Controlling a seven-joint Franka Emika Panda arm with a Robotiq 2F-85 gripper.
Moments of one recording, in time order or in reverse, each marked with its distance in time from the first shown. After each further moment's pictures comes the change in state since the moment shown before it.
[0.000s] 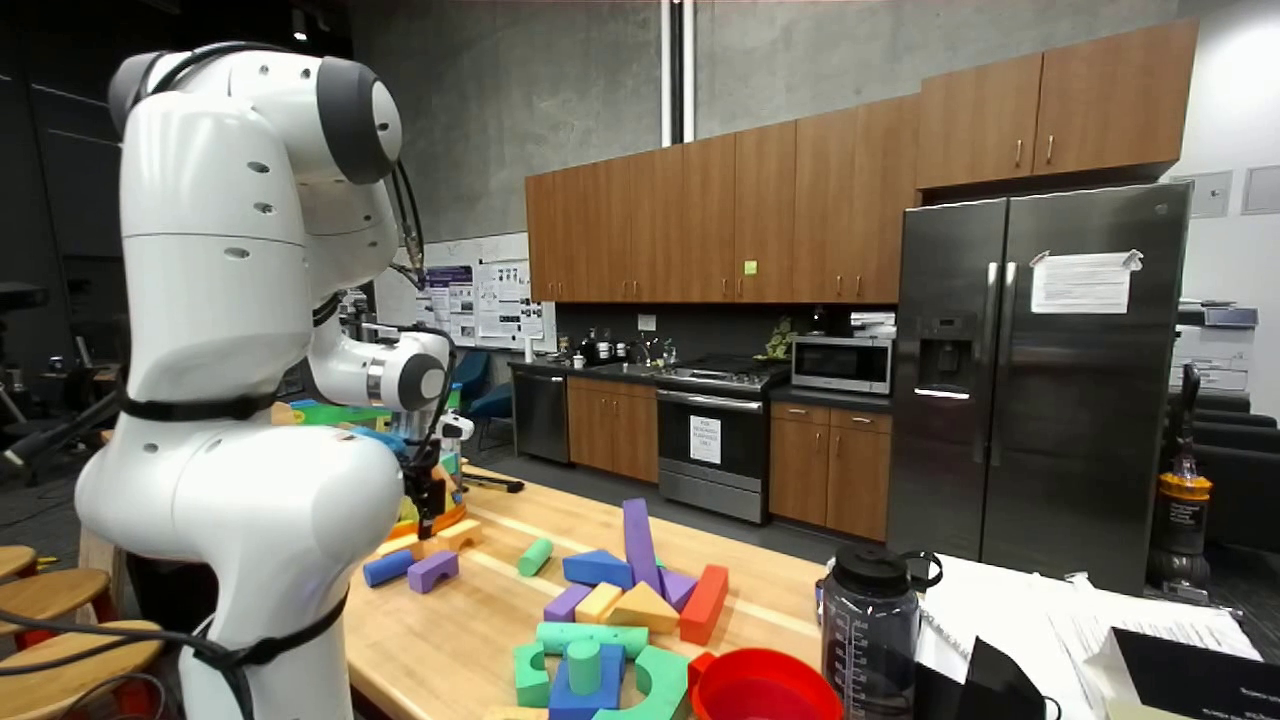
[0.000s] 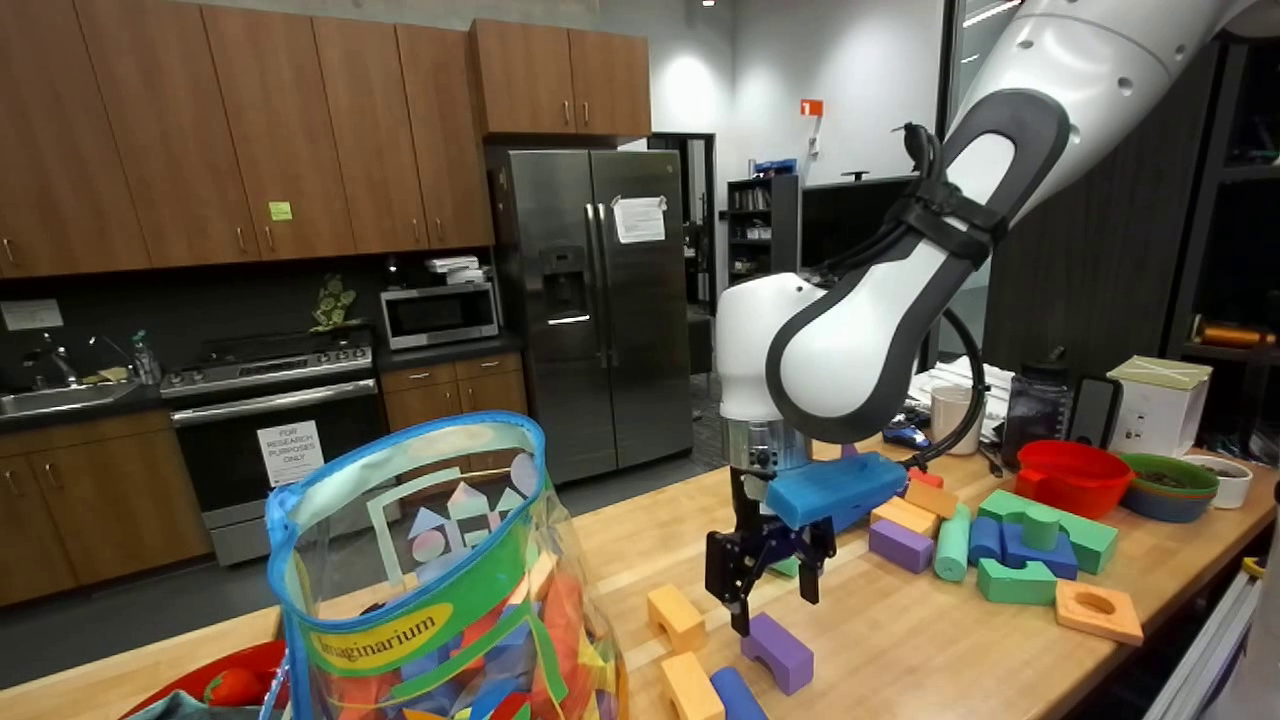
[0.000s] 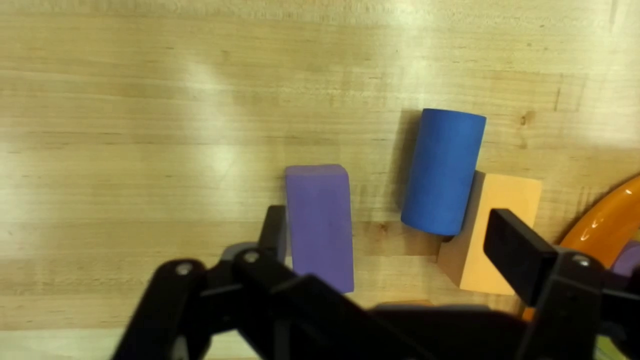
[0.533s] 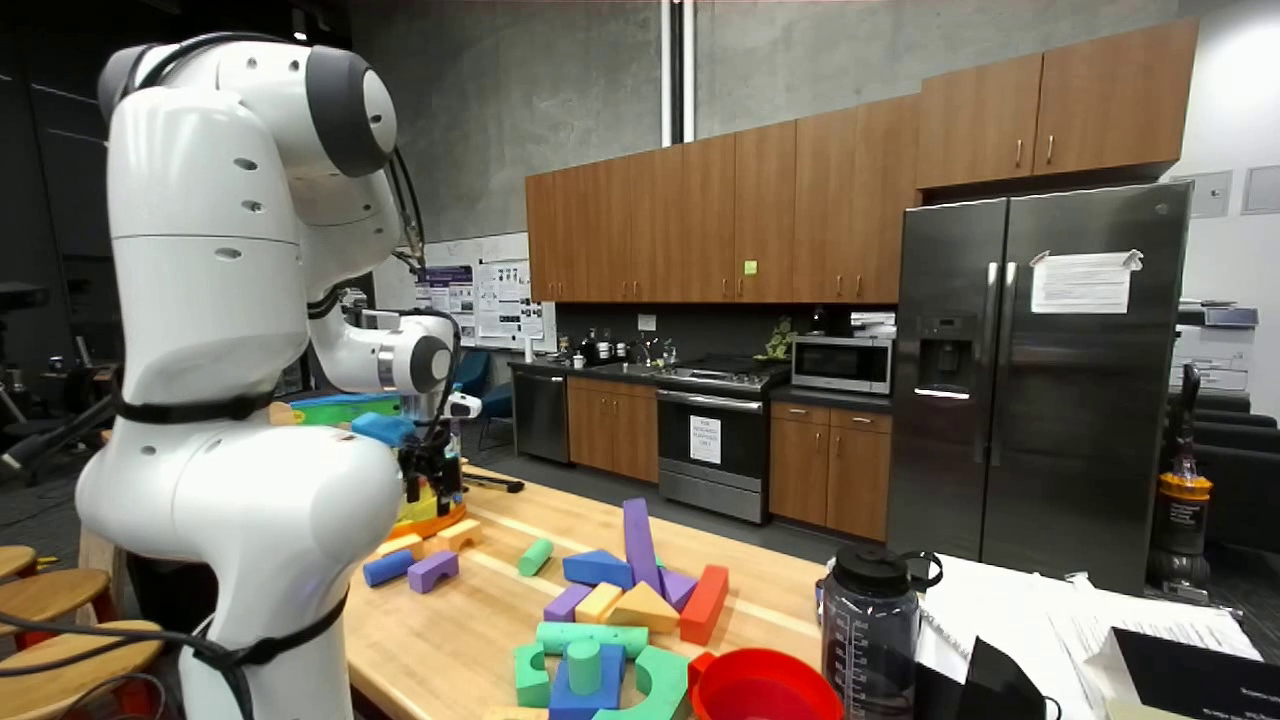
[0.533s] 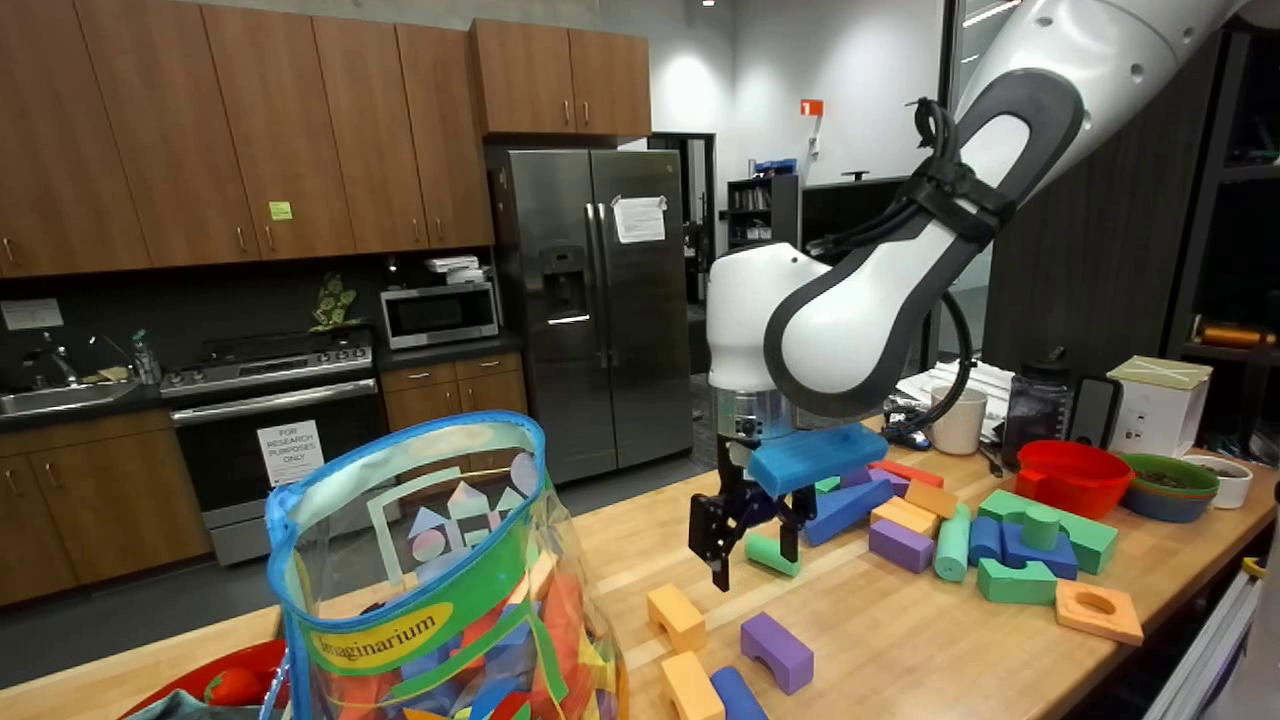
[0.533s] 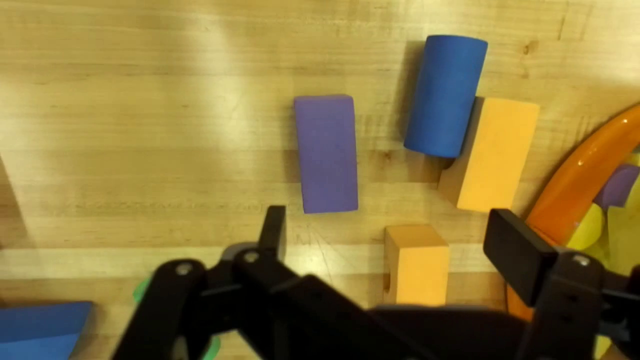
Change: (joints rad) arm -0.005 -0.035 -0.027 0.038 -0.121 -0.007 0.088
